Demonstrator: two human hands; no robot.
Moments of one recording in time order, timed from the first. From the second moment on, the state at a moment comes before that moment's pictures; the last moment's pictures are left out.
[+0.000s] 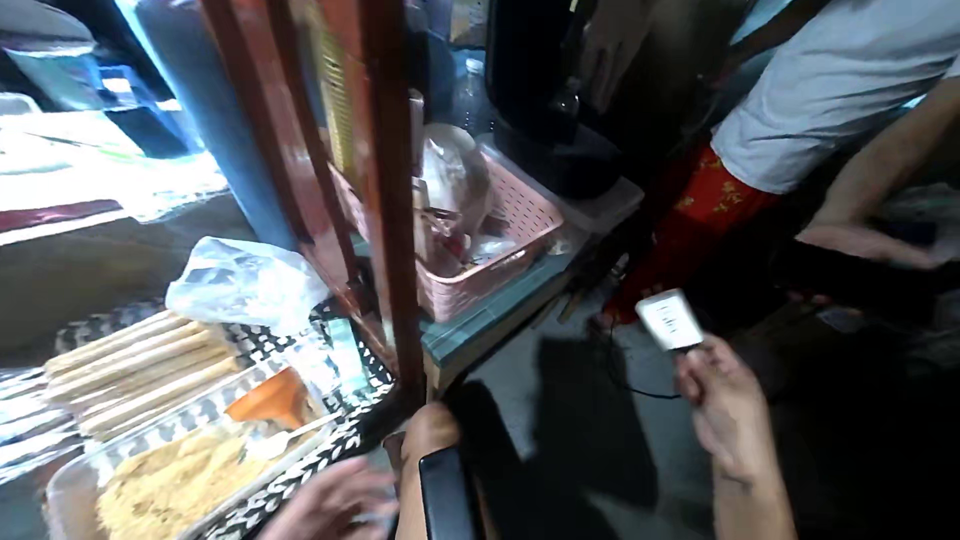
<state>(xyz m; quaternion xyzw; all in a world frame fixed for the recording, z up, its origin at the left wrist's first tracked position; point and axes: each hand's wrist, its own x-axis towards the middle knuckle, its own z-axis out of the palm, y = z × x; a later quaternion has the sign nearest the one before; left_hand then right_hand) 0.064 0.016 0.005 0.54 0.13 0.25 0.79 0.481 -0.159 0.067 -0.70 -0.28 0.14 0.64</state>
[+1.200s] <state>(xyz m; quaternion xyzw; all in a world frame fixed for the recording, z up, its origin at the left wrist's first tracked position) 0.341 -0.009 0.032 0.49 0.13 0.24 0.83 0.496 -0.115 0.049 -0.50 -0.04 0.04 0.86</state>
